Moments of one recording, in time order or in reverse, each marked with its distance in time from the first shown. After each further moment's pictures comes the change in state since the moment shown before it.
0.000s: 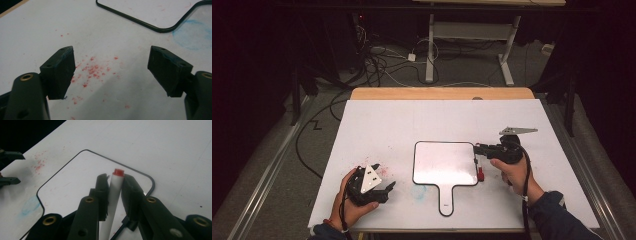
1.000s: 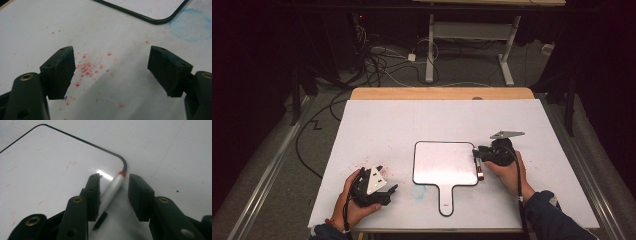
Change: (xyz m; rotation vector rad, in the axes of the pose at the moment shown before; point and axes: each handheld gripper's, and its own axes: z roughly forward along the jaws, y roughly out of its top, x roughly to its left) left arm -0.006 0.001 0.005 0.043 -0.011 0.047; right arm -0.013 -0.016 0.030 0.095 -0.205 -0.056
